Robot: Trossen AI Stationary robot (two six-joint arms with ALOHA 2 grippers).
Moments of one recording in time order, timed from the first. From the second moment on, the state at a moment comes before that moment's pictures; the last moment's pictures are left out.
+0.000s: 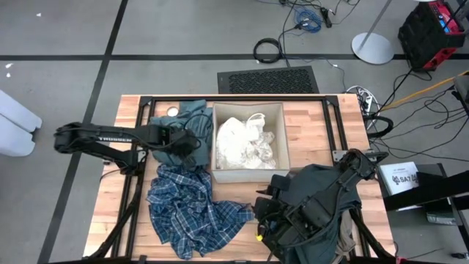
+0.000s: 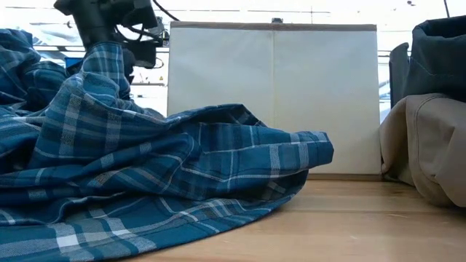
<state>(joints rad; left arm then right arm) 0.12 1.18 0.80 -0.79 -0.16 -0.35 0.68 2.01 2.19 -1.44 0.75 0.77</state>
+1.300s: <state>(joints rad) -0.38 0.87 1.09 0.33 0.62 -0.47 0.69 2.01 2.19 -1.56 0.86 0.85</state>
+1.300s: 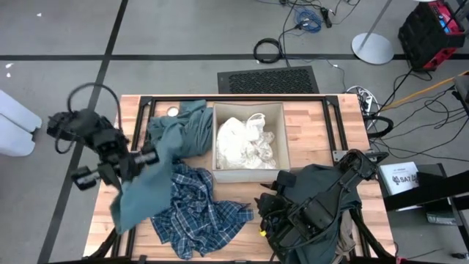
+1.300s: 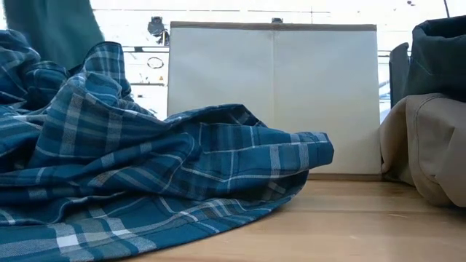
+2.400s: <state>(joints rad) -0.39 0.99 1.09 -0.90 0.27 -0.60 0.69 2.01 2.19 -1.55 0.83 0.86</state>
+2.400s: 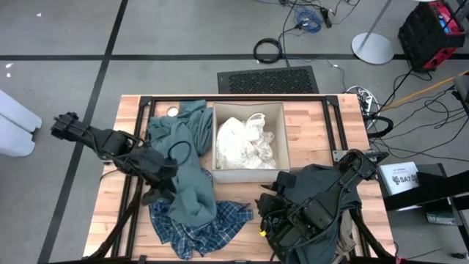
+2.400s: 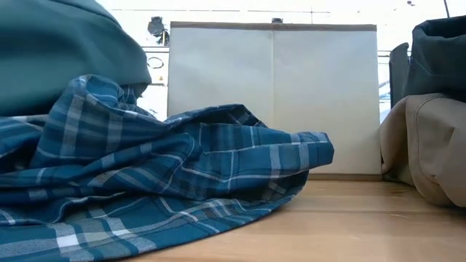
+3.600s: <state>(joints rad) 0.64 1.09 1.09 -1.35 -0.08 -0.09 0.68 2.01 2.19 -1.55 0.83 0.81</state>
